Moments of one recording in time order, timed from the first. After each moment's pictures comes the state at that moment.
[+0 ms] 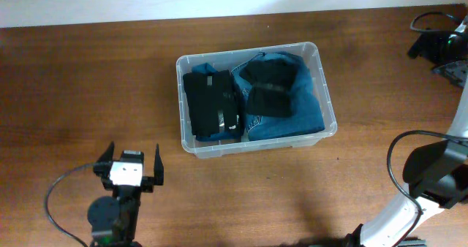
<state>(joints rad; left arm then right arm) 0.03 0.30 0.11 0.04 0.08 0.21 -0.46 2.02 2.23 -1.44 0.00 0.26</state>
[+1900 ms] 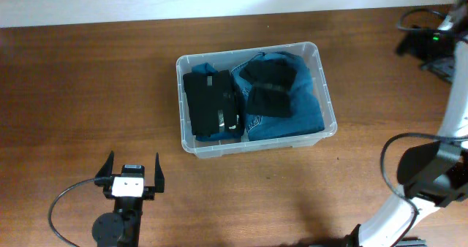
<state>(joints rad) 0.04 0.02 0.02 -0.07 0.07 0.20 -0.34 1.99 2.23 -1.44 0.00 0.26</state>
